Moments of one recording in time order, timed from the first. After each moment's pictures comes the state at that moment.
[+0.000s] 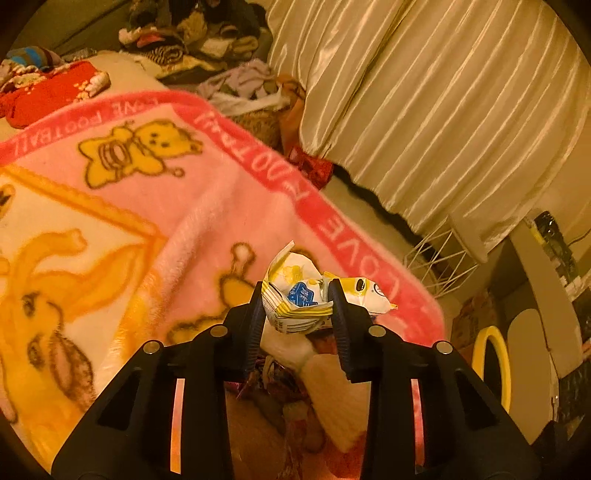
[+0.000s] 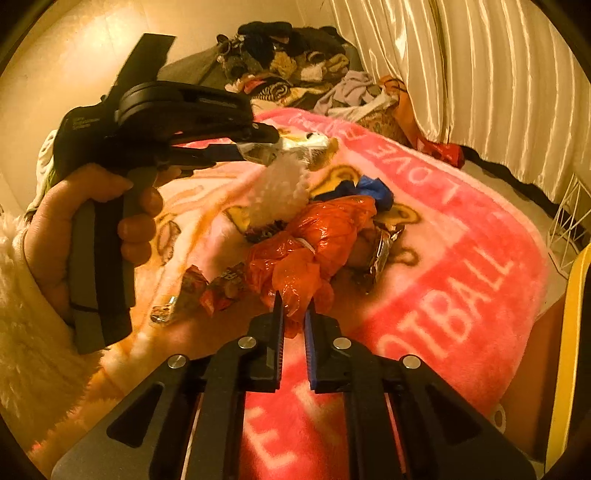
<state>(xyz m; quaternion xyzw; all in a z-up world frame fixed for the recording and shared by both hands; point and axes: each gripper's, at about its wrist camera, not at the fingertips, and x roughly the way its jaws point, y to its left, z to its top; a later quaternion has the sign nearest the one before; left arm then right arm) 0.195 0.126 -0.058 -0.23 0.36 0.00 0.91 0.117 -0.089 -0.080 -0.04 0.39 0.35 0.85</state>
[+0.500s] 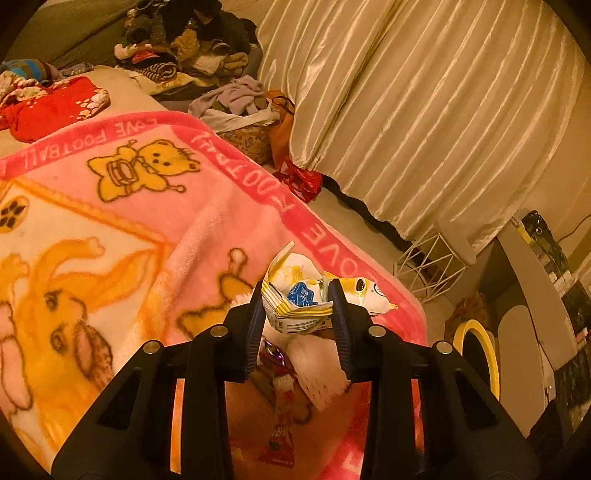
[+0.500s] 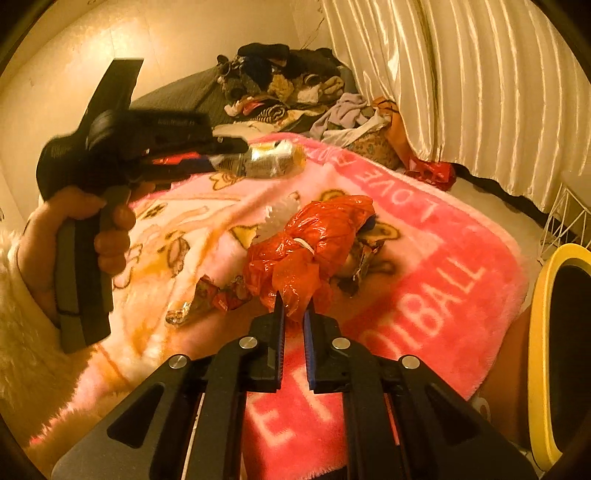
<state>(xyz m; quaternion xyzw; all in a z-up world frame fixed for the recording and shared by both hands) 0.161 0.120 -0.031 -0.22 0.34 -0.01 0.92 0.099 -0.121 -0.054 -0.02 0.35 0.34 0.87</state>
